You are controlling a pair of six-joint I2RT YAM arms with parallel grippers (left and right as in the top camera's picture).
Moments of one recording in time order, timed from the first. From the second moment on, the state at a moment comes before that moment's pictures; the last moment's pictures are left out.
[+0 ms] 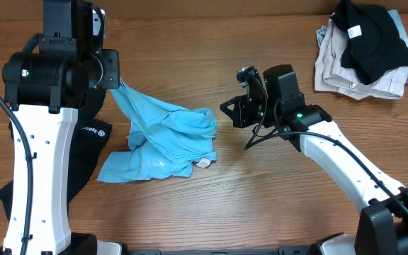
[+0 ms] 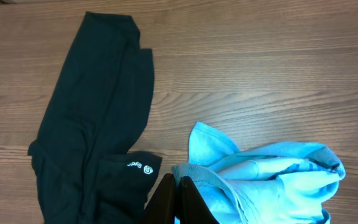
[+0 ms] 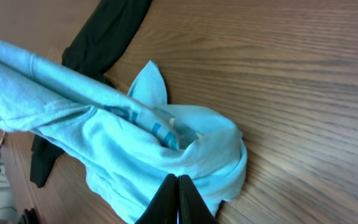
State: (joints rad) left arm -0.10 1.59 1.99 -1.33 -0.14 -0.07; right arm 0.36 1.58 1.07 -0.28 -0.56 0.26
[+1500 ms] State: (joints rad) left arm -1.03 1.59 2.39 -1.35 -0.54 -0.04; right arm -0.09 1.16 1.14 -0.61 -0.65 0.24
